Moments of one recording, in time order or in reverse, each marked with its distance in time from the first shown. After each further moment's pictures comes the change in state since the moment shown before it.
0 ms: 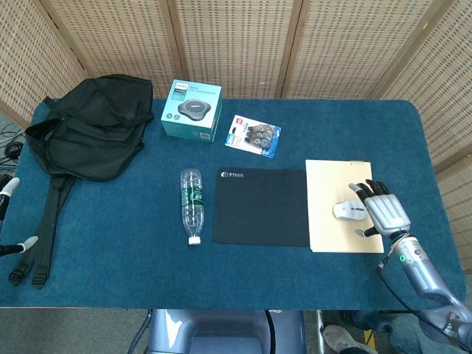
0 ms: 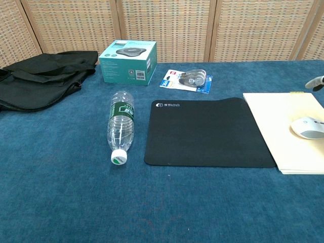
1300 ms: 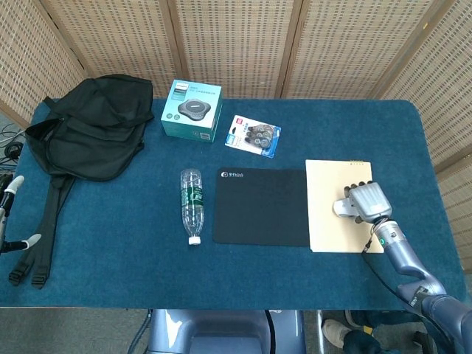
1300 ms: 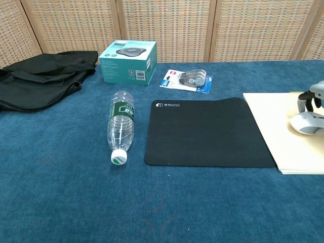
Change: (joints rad) left arm -0.026 -0.009 -0.004 0.007 -0.032 -0.027 0.019; right arm 0.123 -0.238 -0.073 0.410 -0.056 -0.014 -0.024
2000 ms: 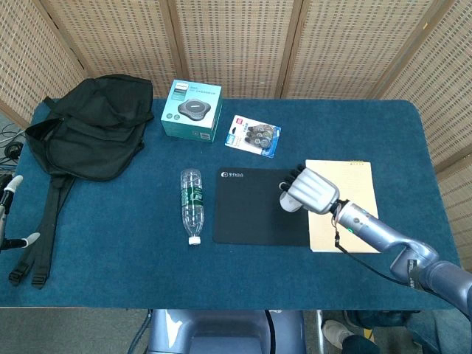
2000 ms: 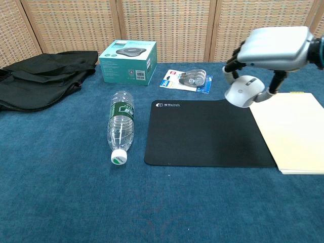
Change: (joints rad) left arm -0.026 -0.012 -0.009 0.022 -0.078 -0.048 0.028; right arm 0.300 0.168 -0.062 -0.218 -0.442 0.144 0.008
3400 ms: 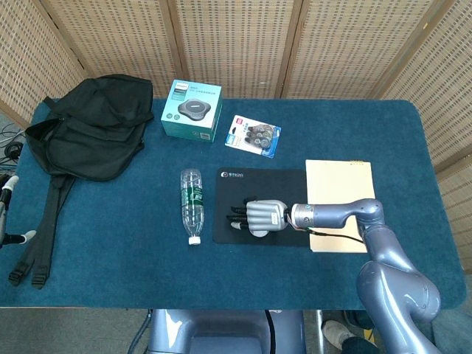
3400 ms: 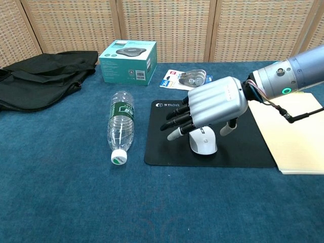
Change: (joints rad) left arm -0.052 -0.063 -0.012 0.075 -0.154 -0.058 0.100; right arm 0.253 -0.426 -0.362 0.780 -0.330 0.244 0.332
